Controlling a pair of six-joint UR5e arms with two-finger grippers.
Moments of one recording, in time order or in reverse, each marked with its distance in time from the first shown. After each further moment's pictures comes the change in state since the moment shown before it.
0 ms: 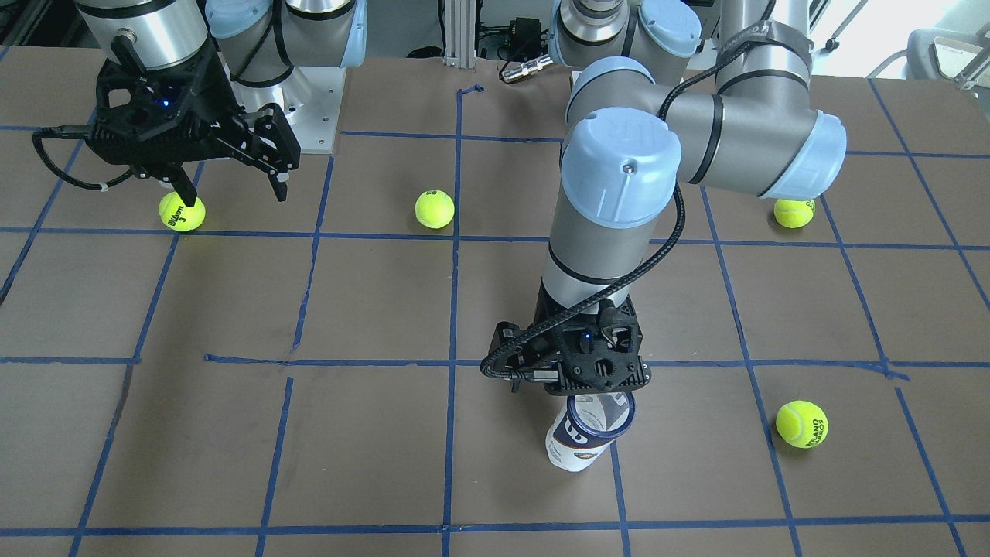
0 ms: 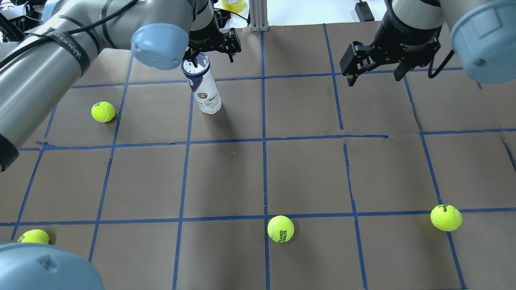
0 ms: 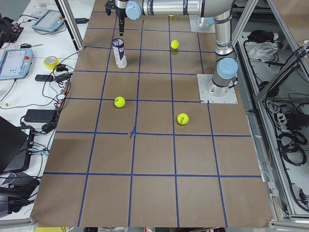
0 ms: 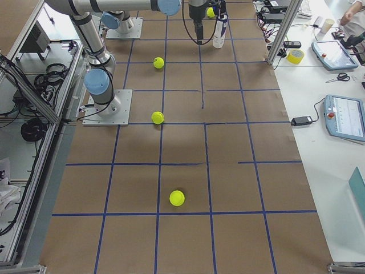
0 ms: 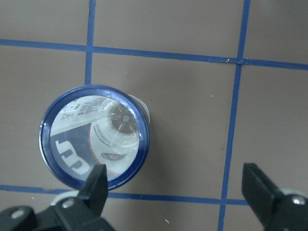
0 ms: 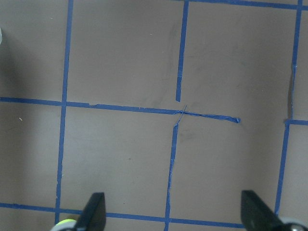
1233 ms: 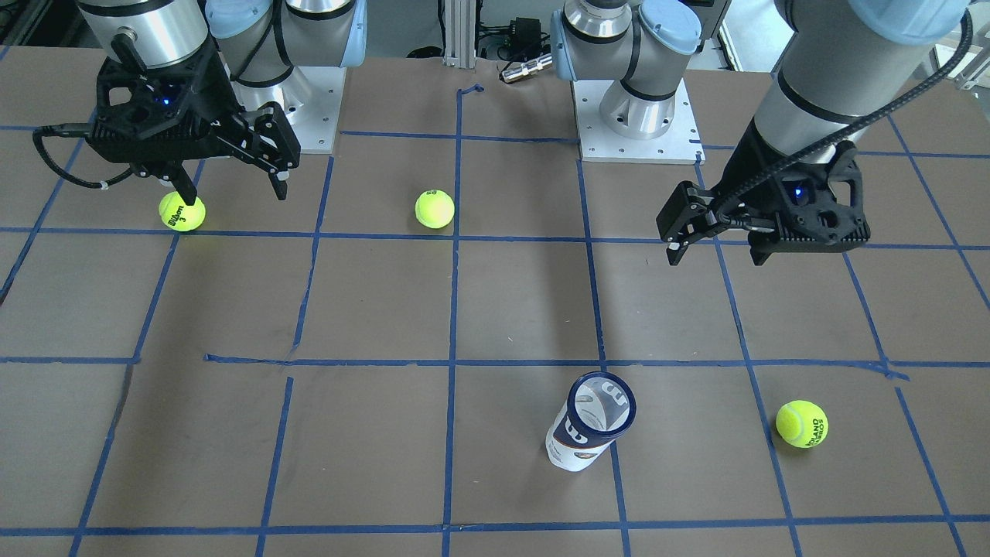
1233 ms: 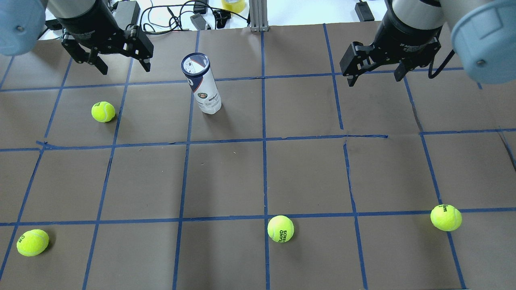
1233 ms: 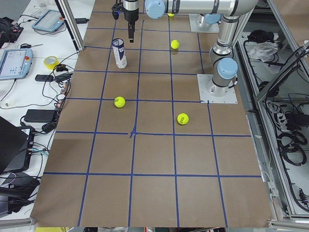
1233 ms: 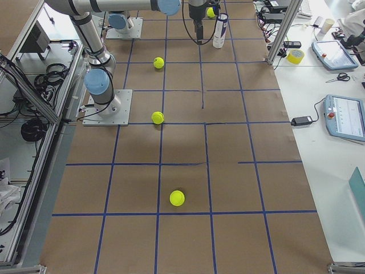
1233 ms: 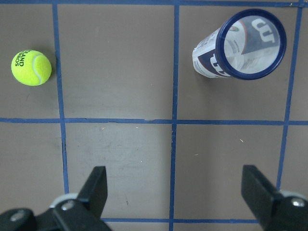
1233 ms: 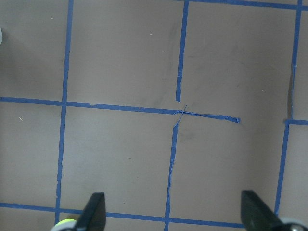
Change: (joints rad) left arm 0.238 0.273 -0.177 -0.188 -0.003 0.324; right arm 0.000 -0.001 0.000 0.001 0.000 0.001
